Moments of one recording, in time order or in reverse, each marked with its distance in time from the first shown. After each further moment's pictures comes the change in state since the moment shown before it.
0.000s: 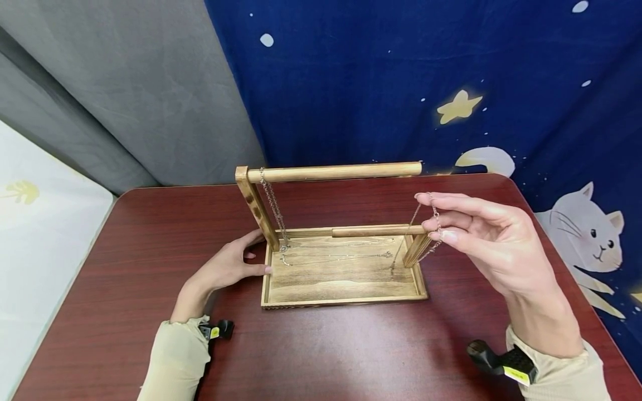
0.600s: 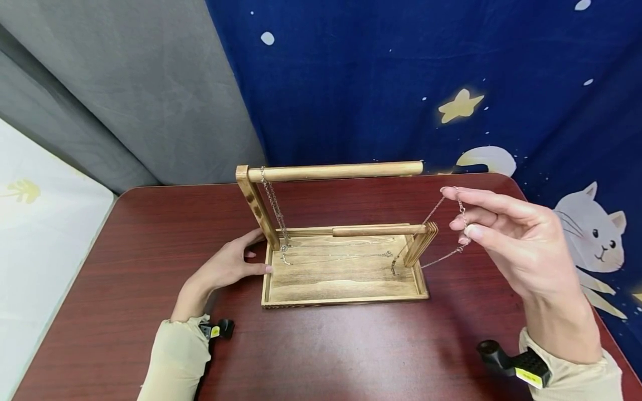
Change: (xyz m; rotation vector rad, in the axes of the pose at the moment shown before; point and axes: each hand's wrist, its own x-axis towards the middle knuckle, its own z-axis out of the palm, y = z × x) left_hand 0.000 0.002 0.000 -0.002 -0.003 -0.015; right_hand -0.008 -0.009 -0.012 0.083 0.067 -0.081
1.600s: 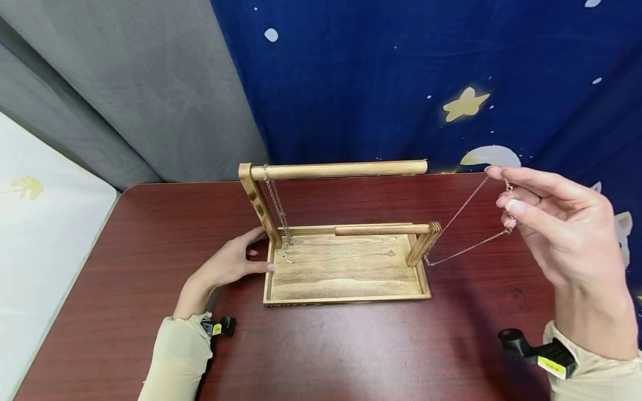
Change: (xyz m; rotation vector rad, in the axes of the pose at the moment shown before) left_hand 0.000 -0.003 -0.001 0.000 -0.002 0.022; right_hand 0.007 -0.019 -0.024 0.114 0.157 -0.055
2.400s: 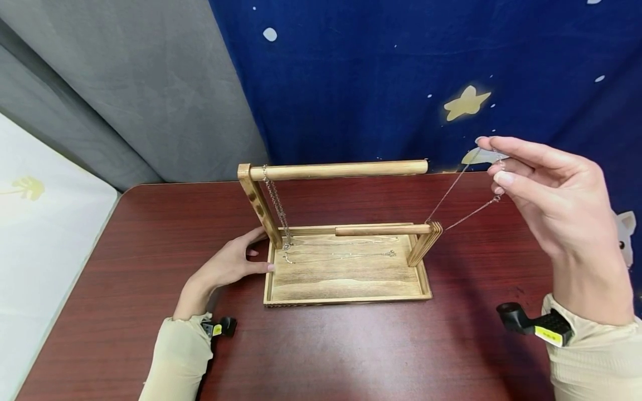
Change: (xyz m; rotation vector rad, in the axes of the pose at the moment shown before) left_hand 0.001 -0.001 0.000 -0.014 0.002 0.004; right_hand 0.031 -0.001 -0.004 -0.211 0.105 0.096
